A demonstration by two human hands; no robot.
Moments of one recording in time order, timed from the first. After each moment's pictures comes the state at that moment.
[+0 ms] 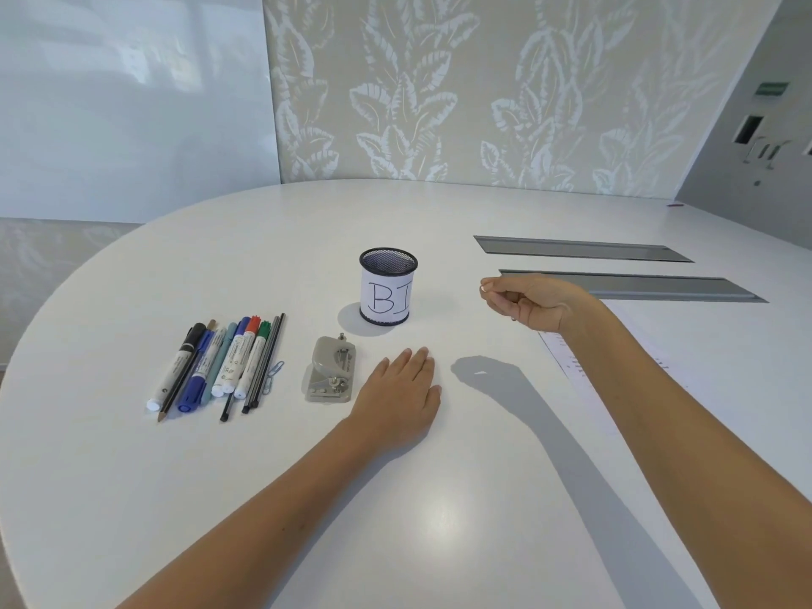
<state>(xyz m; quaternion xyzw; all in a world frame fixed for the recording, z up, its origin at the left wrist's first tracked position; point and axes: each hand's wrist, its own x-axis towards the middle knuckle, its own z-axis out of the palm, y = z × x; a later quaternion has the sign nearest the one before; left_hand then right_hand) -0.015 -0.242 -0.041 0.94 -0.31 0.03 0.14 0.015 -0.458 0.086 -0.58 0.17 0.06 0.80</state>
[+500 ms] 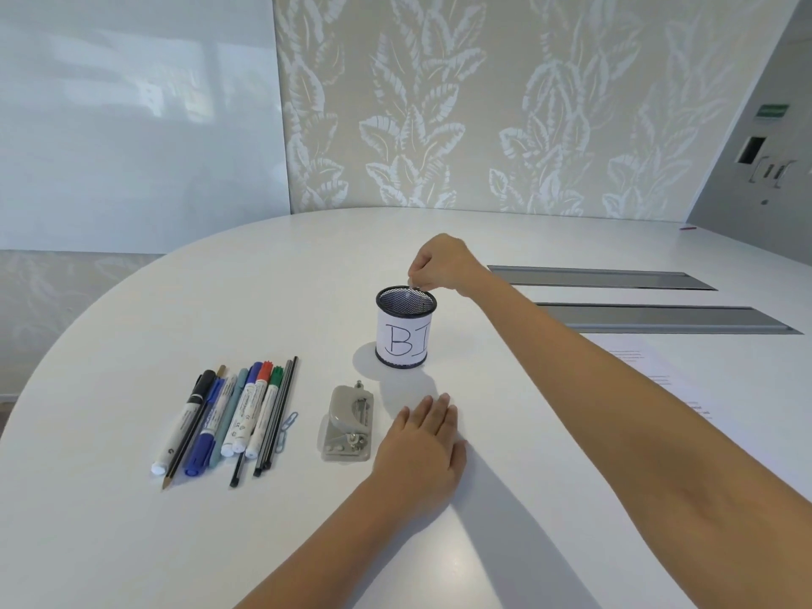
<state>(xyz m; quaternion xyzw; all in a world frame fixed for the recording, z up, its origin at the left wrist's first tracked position) 0.002 -0.242 -0.029 0.94 -0.32 0.02 0.14 0.140 -0.354 0.137 -0.94 -0.01 -0.08 0.34</state>
